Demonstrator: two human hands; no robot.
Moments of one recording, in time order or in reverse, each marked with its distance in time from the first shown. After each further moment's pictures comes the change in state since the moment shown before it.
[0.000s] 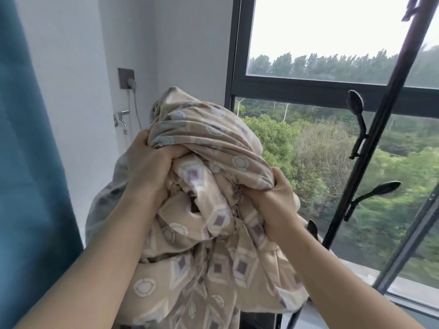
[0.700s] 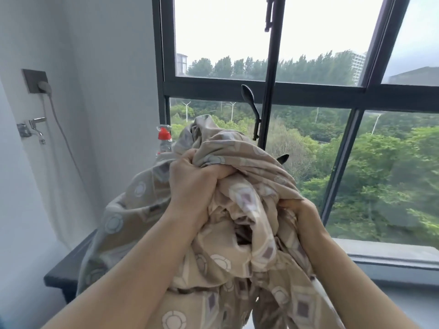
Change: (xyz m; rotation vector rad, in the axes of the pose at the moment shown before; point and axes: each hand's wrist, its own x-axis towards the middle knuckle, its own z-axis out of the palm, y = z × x) left_hand -0.107 -0.030 0.118 -0.077 -0.399 -0.149; right_hand -0.074 -0.025 -0.162 0.246 0.273 0.248
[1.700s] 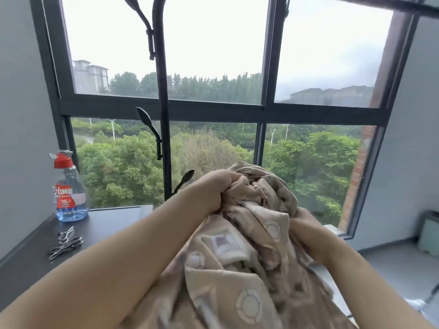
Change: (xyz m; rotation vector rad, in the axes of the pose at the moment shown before) left_hand 0.009 -0.029 0.196 0.106 -0.767 -0.680; right_hand -0.059 -0.100 -0.138 -0.531 0.135 -0.011
